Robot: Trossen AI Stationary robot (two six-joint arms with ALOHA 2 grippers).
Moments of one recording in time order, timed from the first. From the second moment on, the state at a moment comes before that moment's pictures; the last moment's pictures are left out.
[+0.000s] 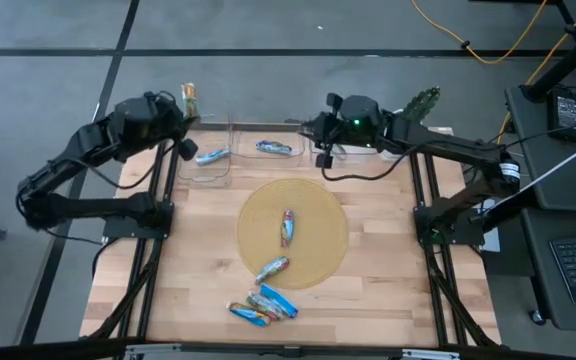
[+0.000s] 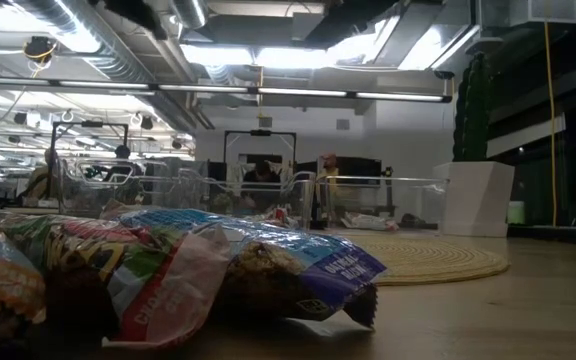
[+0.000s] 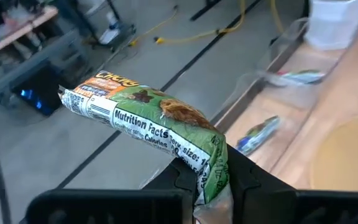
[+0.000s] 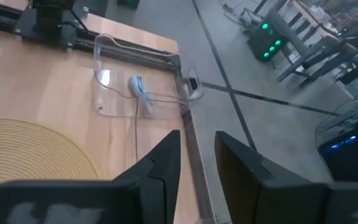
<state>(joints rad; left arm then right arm) 0.52 0.83 1.23 -0.90 -0.39 0.10 -0.30 1.48 1.42 -0.35 0.08 -0.45</state>
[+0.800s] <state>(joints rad) 0.79 0.86 0.71 -0.51 -0.11 0.00 -0.34 1.47 1.40 -0.40 0.09 -0.45</state>
